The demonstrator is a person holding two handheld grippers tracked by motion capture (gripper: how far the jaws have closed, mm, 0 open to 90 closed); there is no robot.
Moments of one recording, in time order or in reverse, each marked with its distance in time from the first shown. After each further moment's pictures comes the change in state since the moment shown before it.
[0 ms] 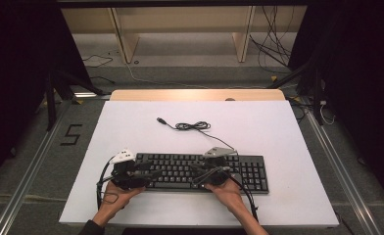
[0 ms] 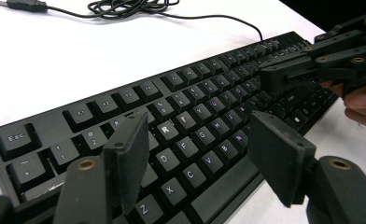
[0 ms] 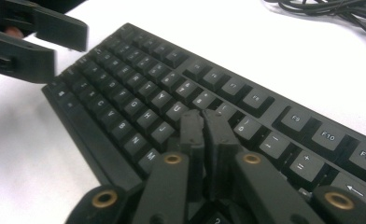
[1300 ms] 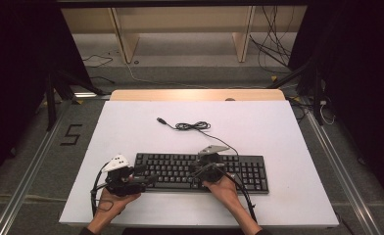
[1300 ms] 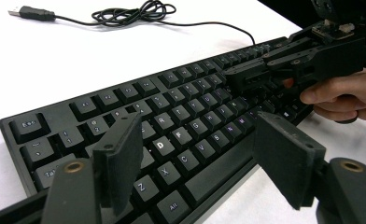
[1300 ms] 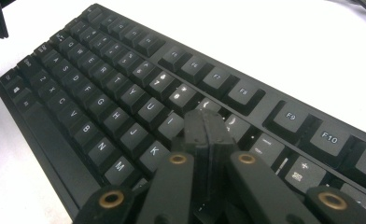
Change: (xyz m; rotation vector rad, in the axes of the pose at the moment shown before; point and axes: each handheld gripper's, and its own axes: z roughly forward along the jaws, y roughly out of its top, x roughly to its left) left arm -0.005 -0.013 -0.017 -0.055 0.001 0.017; right arm -0.006 0.002 0.022 0.063 -0.062 0.015
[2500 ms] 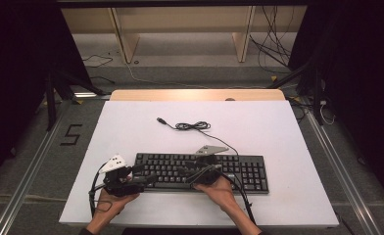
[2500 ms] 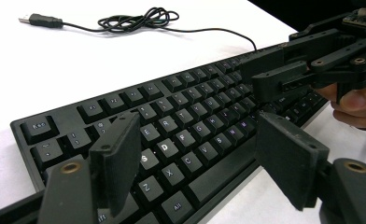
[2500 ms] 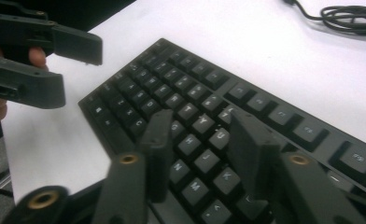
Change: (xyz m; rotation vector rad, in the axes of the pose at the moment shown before) left arm 0.001 -0.001 -0.004 -0.020 0.010 0.003; right arm 0.023 0.010 -0.014 -0.080 0.142 -0.031
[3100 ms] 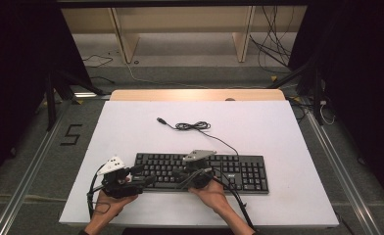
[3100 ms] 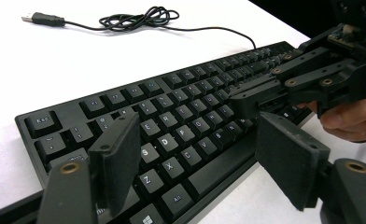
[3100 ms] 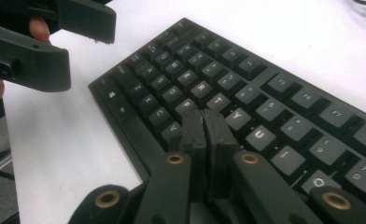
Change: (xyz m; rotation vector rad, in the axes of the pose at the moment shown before) left arm -0.001 -0.003 -0.005 -0.005 0.002 -0.006; right arm 0.016 -0.003 0.020 0.055 0.027 -0.053
